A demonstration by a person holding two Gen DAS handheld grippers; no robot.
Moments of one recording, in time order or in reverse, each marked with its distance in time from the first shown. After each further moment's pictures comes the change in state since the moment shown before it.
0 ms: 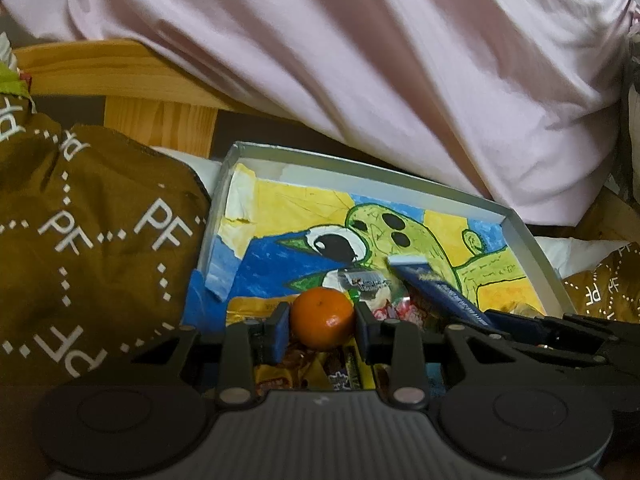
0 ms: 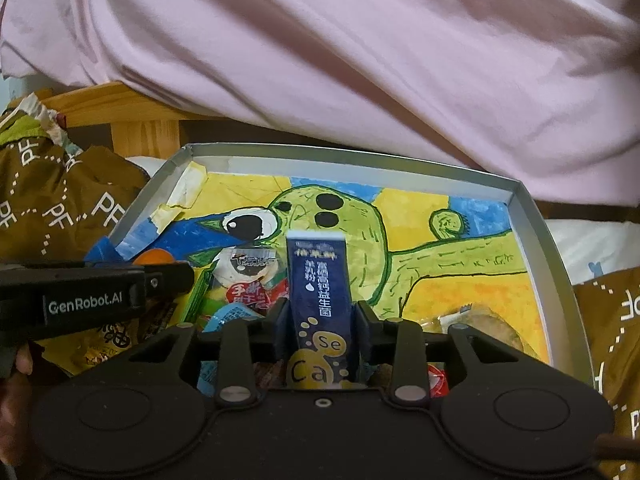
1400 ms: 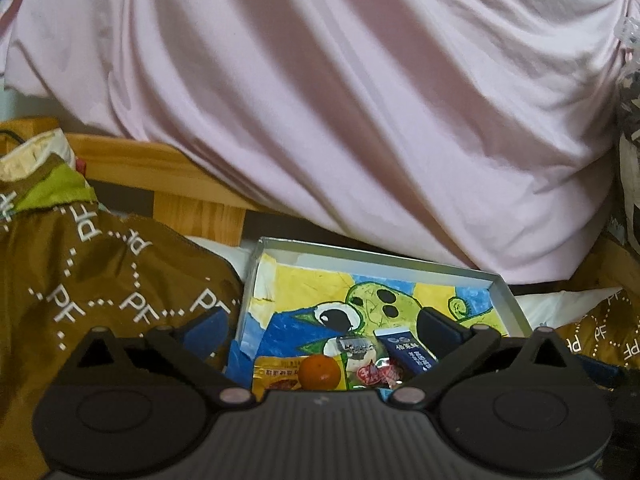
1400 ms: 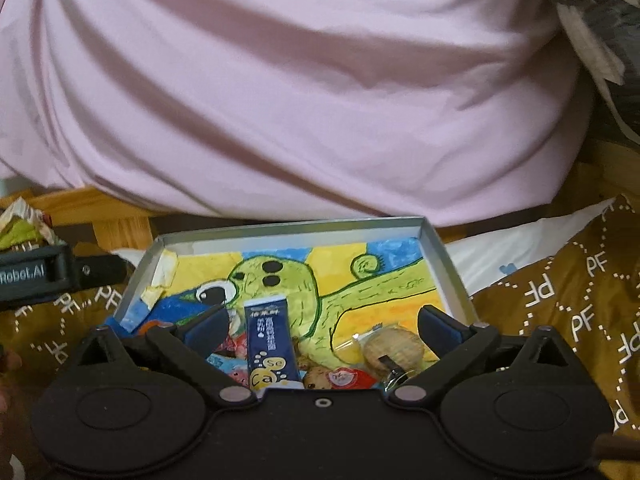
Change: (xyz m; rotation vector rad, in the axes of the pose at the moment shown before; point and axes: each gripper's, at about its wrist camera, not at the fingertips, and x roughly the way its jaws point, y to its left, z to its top) left arm -0.082 -0.028 0.027 0.013 -0.168 0.104; right arm -0.090 -0.037 0.002 0.184 -0.174 -0.082
